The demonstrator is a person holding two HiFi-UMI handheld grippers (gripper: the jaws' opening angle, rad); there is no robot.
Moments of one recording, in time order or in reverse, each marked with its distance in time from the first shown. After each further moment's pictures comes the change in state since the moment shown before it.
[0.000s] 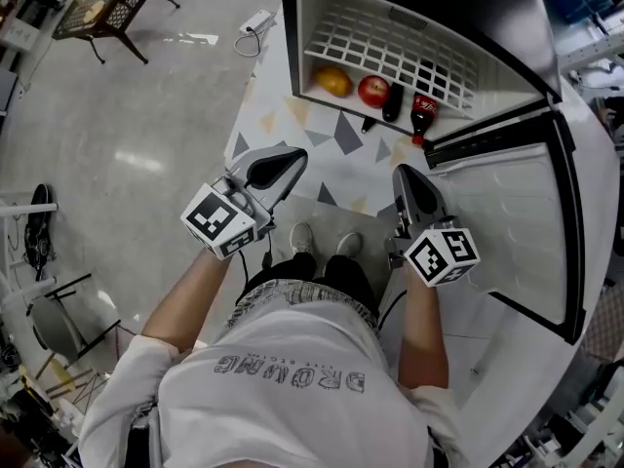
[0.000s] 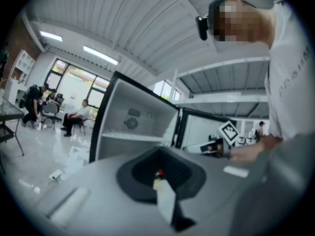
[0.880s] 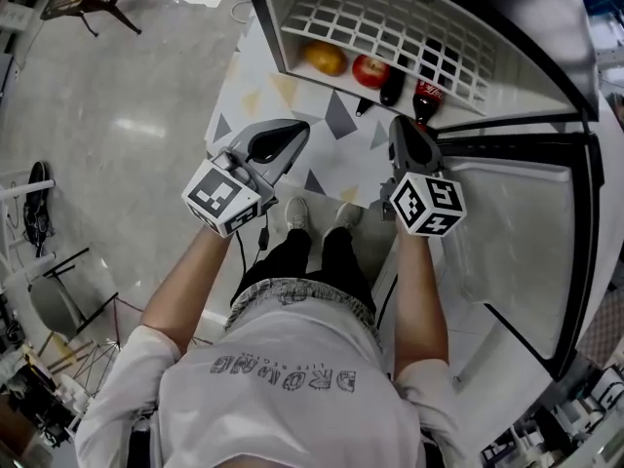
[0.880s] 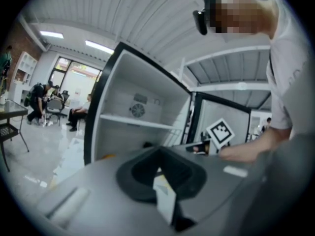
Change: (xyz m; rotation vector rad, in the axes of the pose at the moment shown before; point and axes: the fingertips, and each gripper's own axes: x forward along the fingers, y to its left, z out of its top) left arm 0.061 0.031 -0.048 -0.013 0.078 0.067; right arm 0.082 -0.089 -0.025 -0.096 0.084 -0.125
